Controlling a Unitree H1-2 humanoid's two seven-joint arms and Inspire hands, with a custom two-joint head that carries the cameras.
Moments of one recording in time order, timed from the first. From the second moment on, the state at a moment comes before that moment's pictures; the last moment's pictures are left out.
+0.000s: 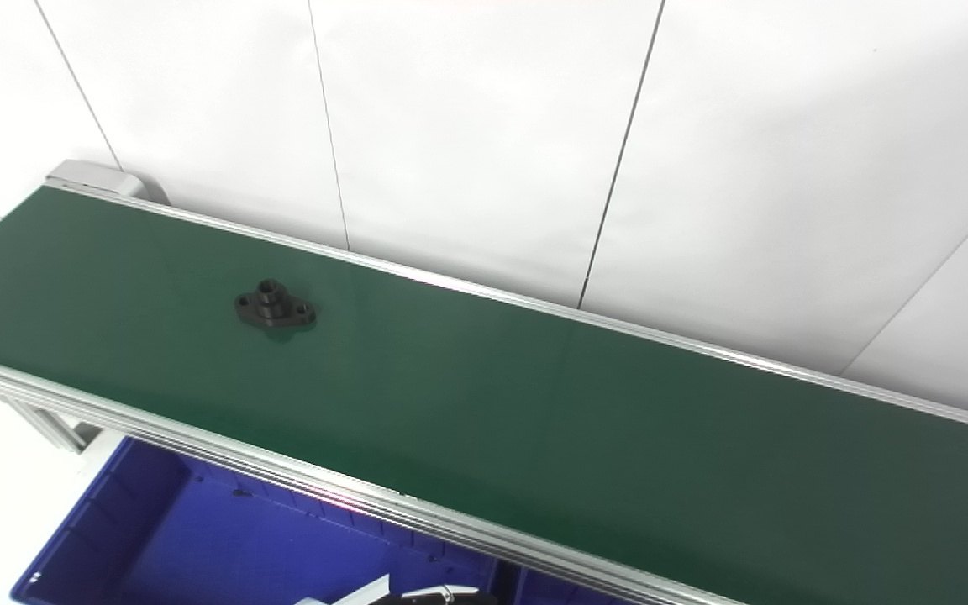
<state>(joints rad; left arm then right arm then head) 0.30 0.27 -0.50 0.17 0.16 -0.43 -0.22 0.51 -0.31 0.22 -0.06 -0.34 -0.27 0.10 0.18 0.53</state>
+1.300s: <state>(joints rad) 0.30 0.32 -0.48 0.12 0.15 -0.43 -0.22 0.52 -0.25 0.23 -0.09 -0.42 -0.33 0.05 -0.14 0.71</state>
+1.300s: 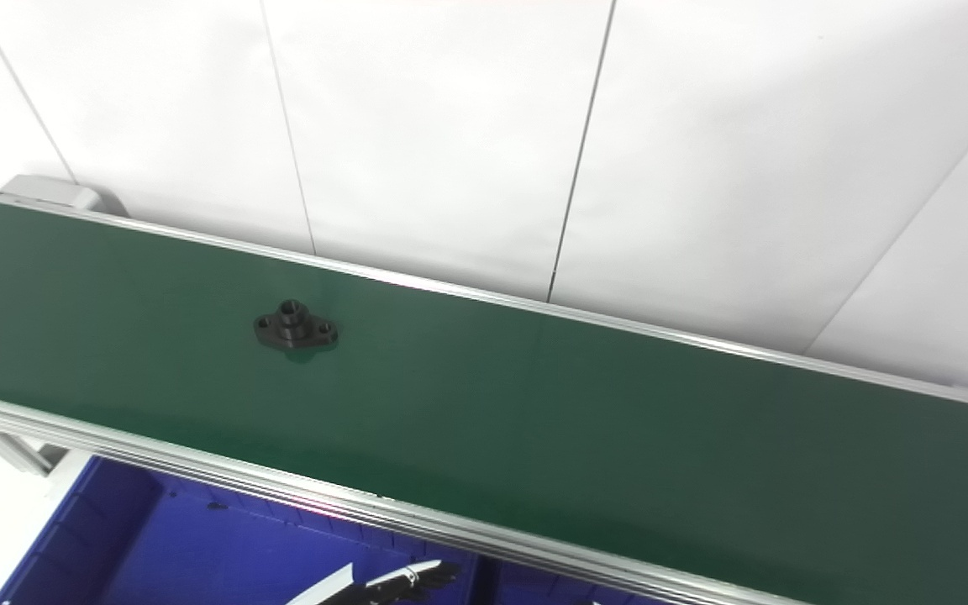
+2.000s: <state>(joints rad) 0.31 0.35 -0.43 0.08 0.09 -0.43 -0.27 0.54 -0.18 0.22 -0.21 -0.49 -0.33 -0.03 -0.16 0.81</state>
